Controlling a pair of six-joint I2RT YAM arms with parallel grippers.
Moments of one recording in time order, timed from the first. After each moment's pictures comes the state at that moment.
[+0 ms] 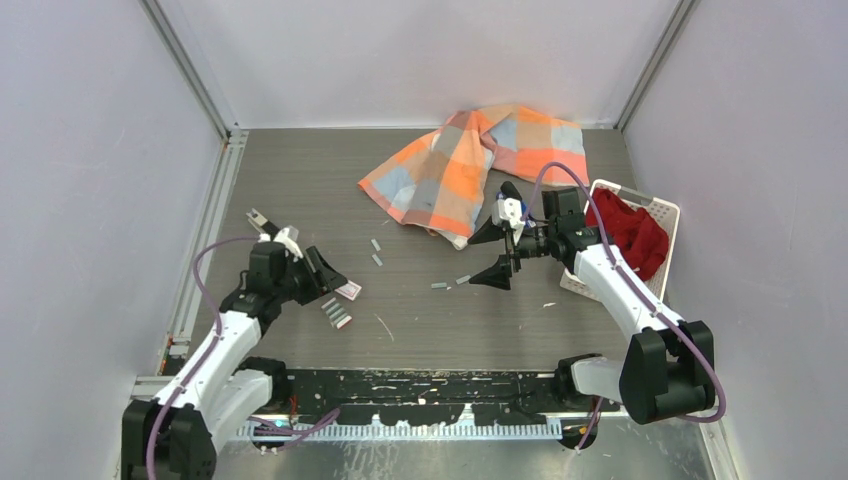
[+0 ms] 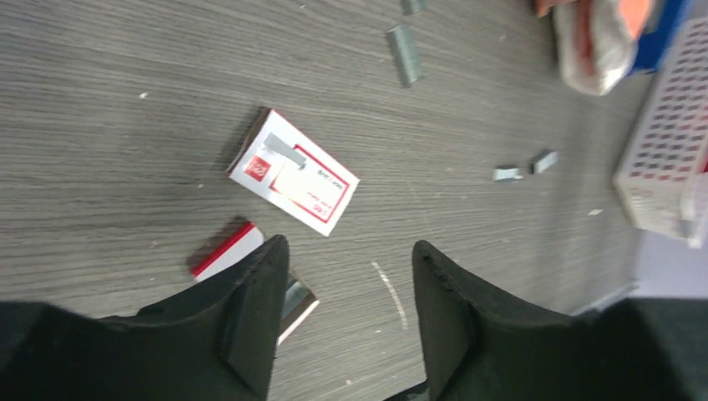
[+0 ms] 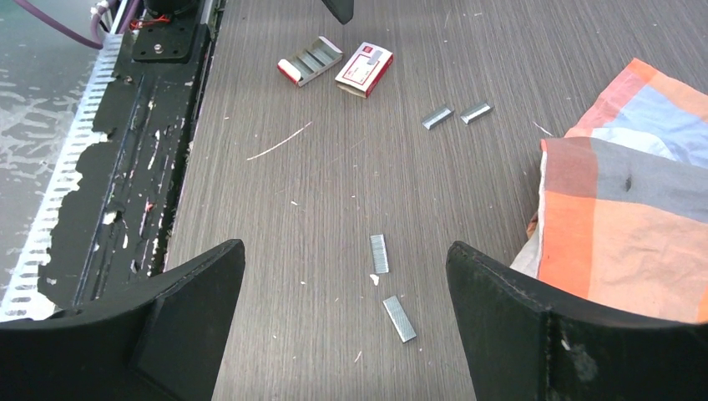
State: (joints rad) left arm -0.12 0.86 0.41 -0.26 0.36 -0.65; right arm 0.18 1.23 0.84 -0.44 -1.25 -0.83
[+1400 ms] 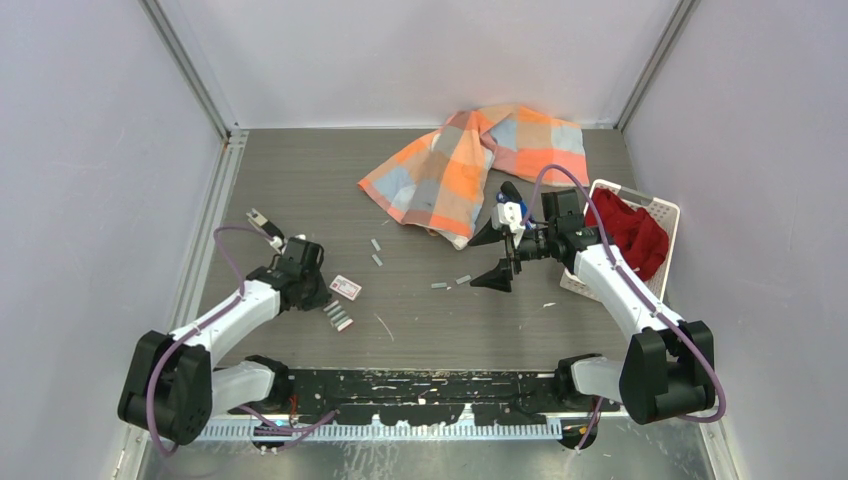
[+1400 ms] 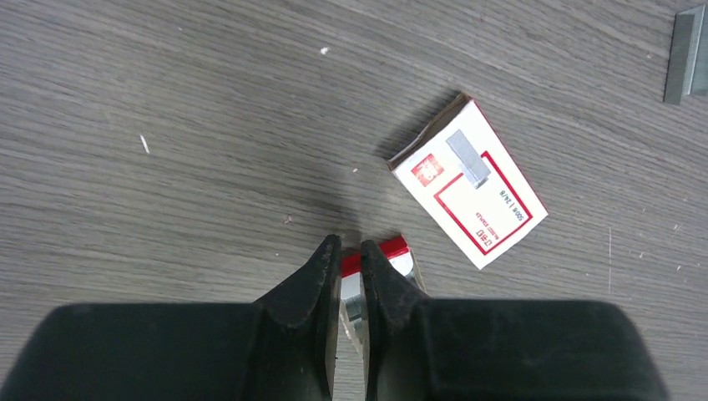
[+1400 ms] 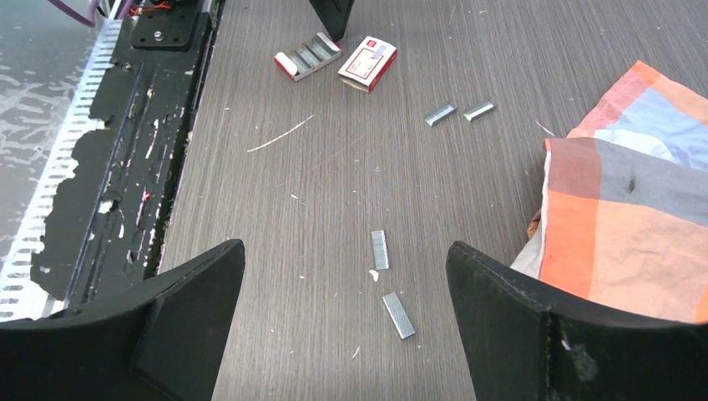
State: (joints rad) left arm -0.33 1.15 0.54 -0.47 -0.12 -0.68; right arm 0.18 1.23 0.84 -0.49 -1.25 -0.90
